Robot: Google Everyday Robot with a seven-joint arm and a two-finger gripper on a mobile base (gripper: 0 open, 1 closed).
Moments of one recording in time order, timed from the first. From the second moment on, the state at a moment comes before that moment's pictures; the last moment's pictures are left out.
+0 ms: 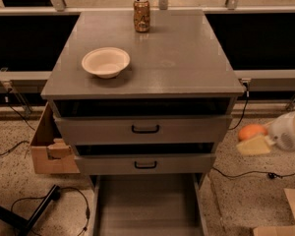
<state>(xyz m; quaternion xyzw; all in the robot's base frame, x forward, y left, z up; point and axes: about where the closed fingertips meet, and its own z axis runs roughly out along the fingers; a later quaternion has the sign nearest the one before) 0.491 -0.311 0.751 -0.31 0.90 0.10 0.28</state>
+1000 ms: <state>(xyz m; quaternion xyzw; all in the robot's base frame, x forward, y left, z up) 0.465 -0.189 0.487 -0.24 0.93 0.23 0.15</state>
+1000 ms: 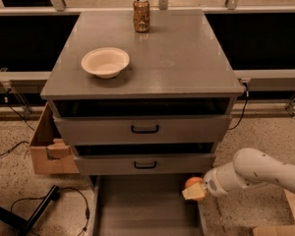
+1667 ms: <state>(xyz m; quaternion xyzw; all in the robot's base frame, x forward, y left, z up) 0.456 -0.170 0.402 -0.16 0.93 0.30 0.10</state>
